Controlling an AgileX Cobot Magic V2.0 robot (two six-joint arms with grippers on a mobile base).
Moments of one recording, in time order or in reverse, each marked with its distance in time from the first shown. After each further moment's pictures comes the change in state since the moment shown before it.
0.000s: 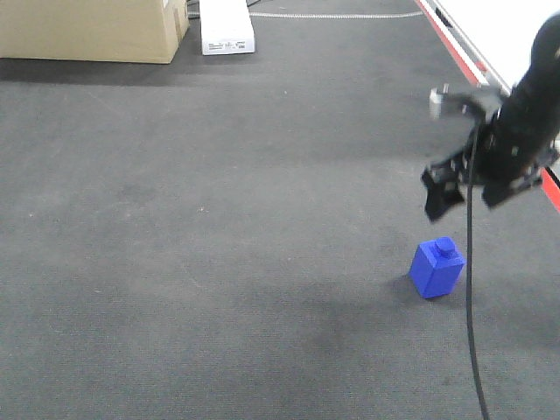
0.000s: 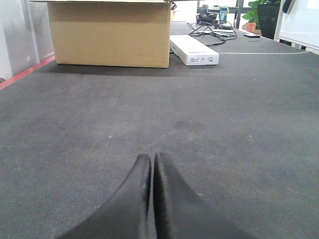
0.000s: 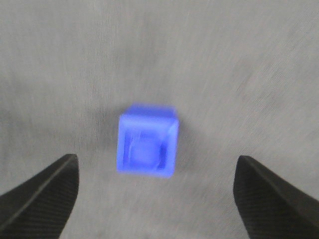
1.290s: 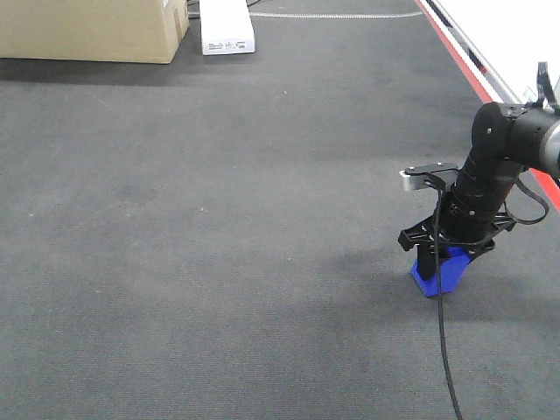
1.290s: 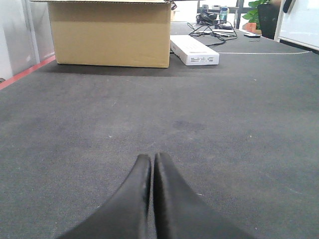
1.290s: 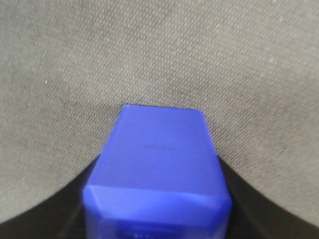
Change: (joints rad) left arm 0.000 0.000 0.000 0.000 0.000 0.000; right arm 0.000 0.220 0.068 0.018 -0.083 -0.038
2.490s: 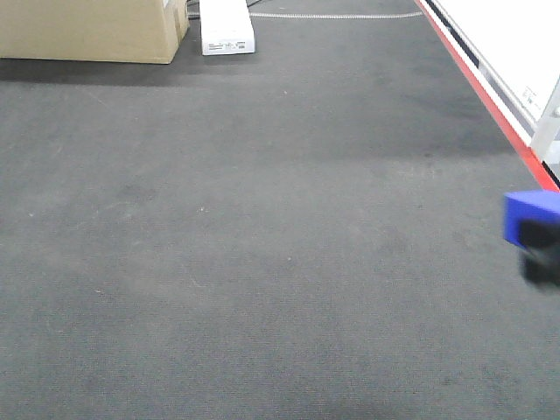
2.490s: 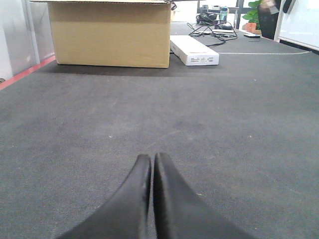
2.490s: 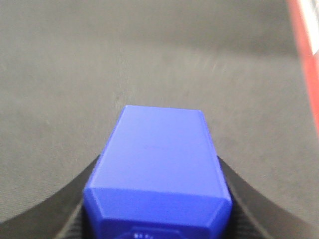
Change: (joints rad) left arm 0.000 0.000 0.000 0.000 0.000 0.000; right arm 0.000 -1.299 0.834 0.045 -0.613 0.090
